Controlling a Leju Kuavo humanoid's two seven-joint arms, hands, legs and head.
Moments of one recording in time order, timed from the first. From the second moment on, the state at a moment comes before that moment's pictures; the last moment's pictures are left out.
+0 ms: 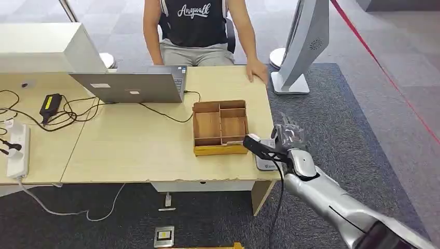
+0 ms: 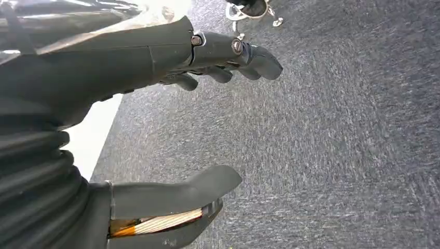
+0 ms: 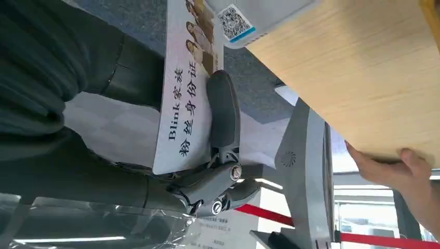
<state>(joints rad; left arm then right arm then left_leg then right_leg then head) -0.14 -0.11 1.06 -0.09 -1.57 0.52 -0.03 -0.68 -0.32 0.96 -0.80 0.65 -0.43 0.52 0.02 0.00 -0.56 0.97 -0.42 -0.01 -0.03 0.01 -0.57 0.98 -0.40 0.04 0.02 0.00</state>
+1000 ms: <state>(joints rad) -0.14 -0.11 1.07 -0.09 -1.57 0.51 -0.03 -0.67 -0.27 0.96 -0.74 0.61 -0.45 0.49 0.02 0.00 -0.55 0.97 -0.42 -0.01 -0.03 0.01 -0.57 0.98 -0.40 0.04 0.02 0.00</state>
